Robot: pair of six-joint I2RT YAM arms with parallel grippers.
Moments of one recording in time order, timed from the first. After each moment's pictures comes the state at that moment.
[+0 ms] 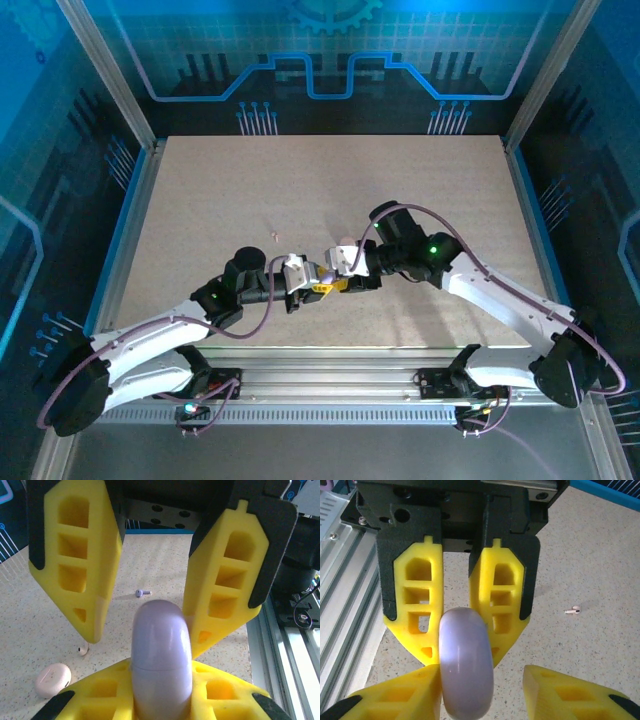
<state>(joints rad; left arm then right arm) -0.73 1.04 0.47 0.28 0.51 0.25 0.72 1.23 1.03 -0.60 -0.53 -0.86</state>
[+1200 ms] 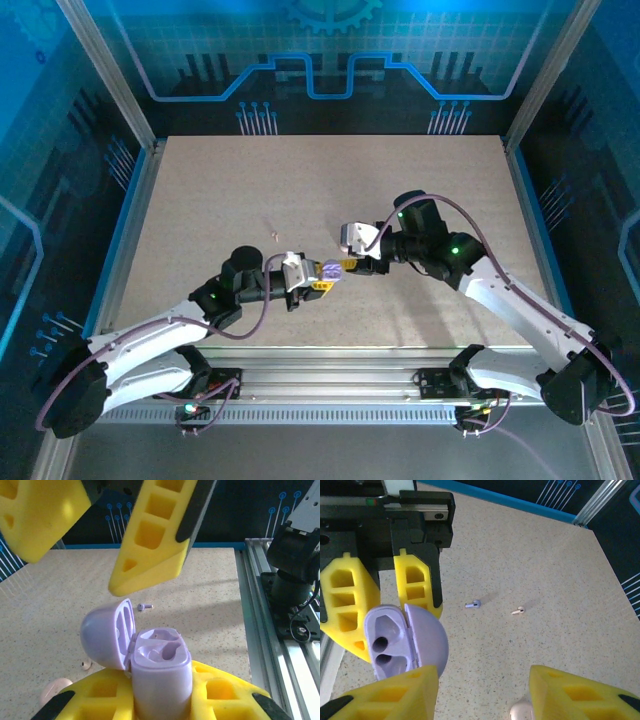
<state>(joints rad) -0.72 1.02 0.47 0.33 0.52 0.23 0.63 1.14 1.02 -0.49 -0.51 -0.73</state>
